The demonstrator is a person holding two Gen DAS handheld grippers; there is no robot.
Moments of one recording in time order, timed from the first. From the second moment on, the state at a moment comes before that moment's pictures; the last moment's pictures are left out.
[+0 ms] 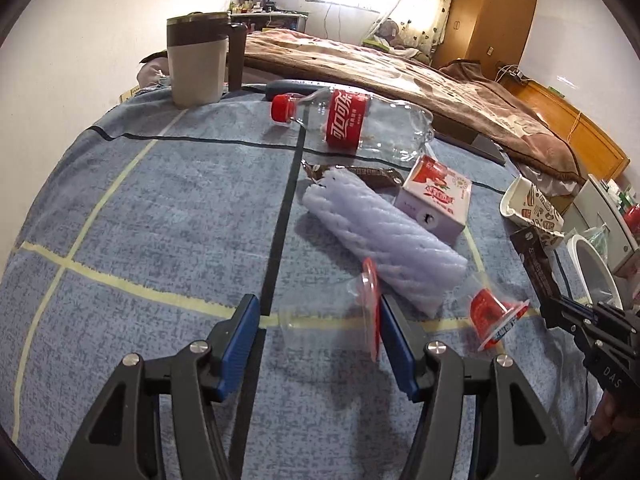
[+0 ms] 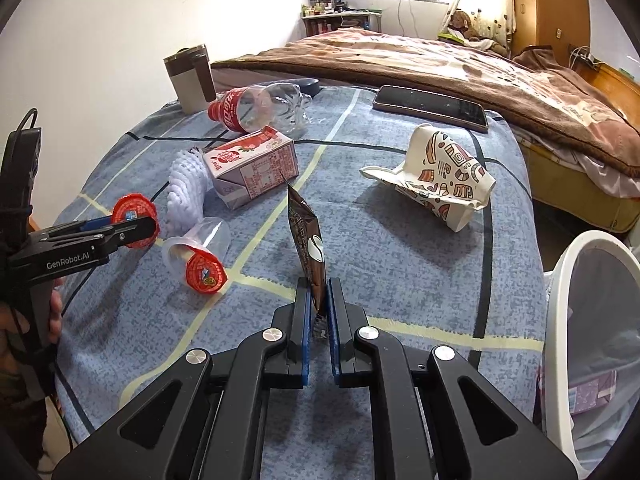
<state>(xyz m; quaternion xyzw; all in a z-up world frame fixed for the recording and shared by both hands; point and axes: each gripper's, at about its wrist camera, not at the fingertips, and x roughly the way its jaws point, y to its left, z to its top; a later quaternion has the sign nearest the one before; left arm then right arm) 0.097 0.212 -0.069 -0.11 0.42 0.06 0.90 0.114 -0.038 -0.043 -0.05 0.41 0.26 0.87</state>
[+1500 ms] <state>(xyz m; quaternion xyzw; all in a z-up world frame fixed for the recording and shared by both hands) 0.098 0.040 0.010 -0.02 0.35 -0.12 0.93 0.081 -0.163 0.004 0.03 0.35 0.15 0.92</state>
